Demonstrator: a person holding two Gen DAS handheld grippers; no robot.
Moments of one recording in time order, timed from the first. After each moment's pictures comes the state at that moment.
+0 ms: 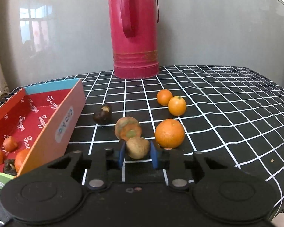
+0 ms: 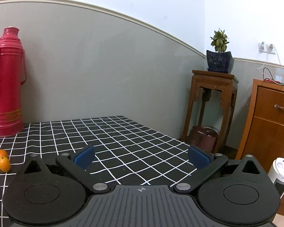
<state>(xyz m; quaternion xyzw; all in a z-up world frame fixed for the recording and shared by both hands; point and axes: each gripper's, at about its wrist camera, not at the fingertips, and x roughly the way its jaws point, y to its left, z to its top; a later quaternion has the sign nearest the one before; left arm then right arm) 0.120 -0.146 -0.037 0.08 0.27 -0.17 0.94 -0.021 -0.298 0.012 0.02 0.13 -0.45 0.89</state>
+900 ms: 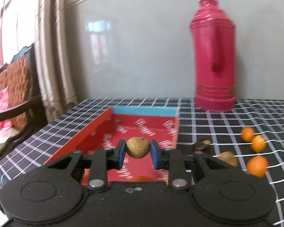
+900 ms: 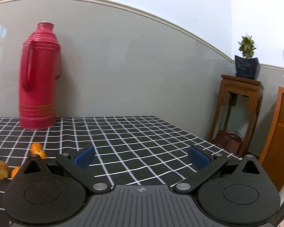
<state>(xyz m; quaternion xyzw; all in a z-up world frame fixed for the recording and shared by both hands) 0.135 -0.057 0.001 0.06 0.21 0.03 0.98 0.010 -0.258 0.008 0.00 0.14 -0.37 0.92</state>
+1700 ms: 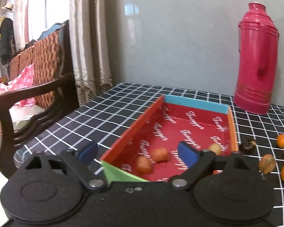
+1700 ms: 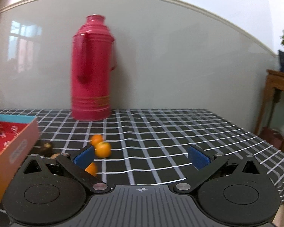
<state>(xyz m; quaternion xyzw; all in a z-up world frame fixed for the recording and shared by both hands) 0.133 0.020 0.018 0.02 0.24 0.11 0.96 0.047 -0.207 0.003 0.03 0.17 -0.22 0.96</state>
